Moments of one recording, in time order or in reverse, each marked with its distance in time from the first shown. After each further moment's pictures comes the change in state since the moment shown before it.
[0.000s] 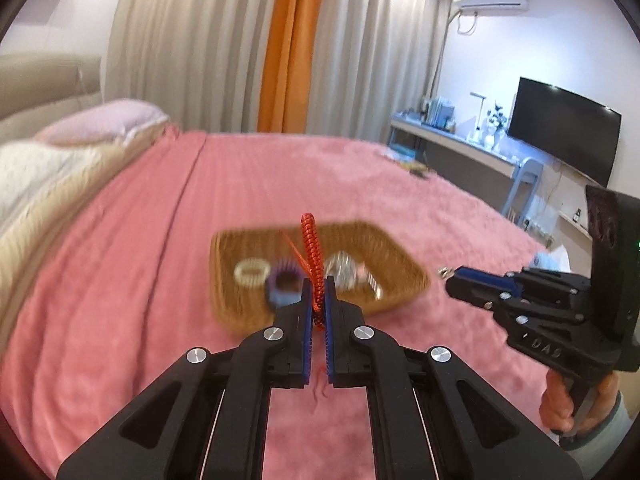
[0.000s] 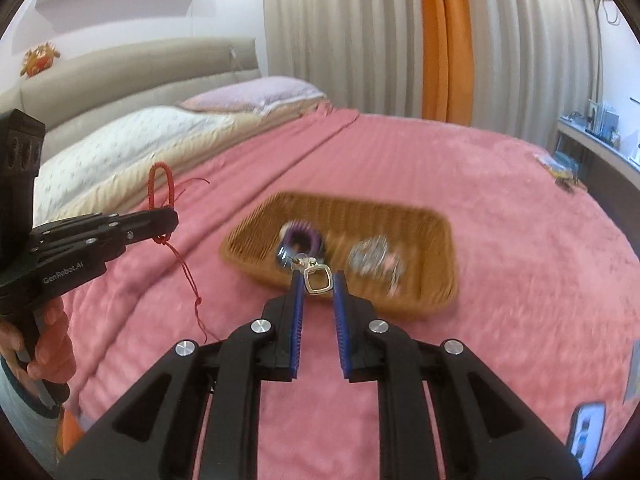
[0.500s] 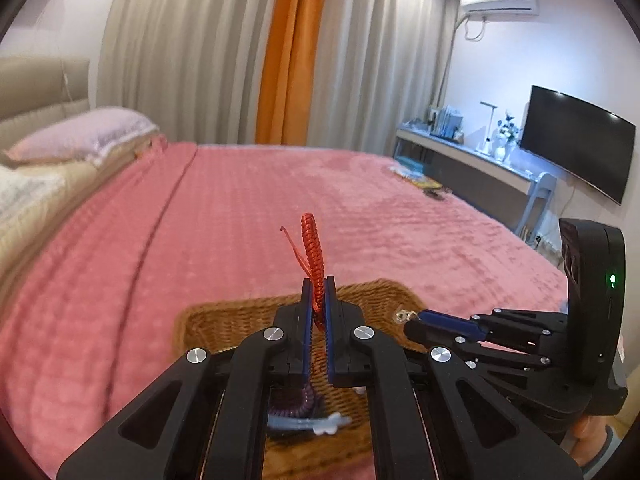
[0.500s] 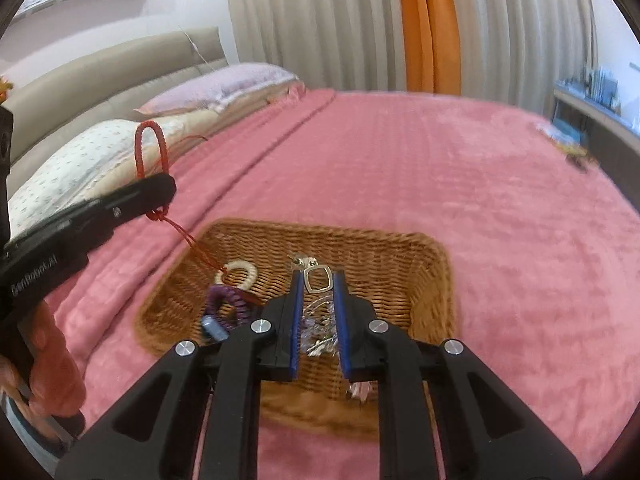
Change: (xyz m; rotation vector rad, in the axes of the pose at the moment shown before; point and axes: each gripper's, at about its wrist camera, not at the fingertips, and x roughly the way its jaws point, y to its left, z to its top) left arm 0.135 0.010 0.055 -0.026 0.000 0.004; right arm 0.145 -0.066 0.044 0.113 0.136 0.008
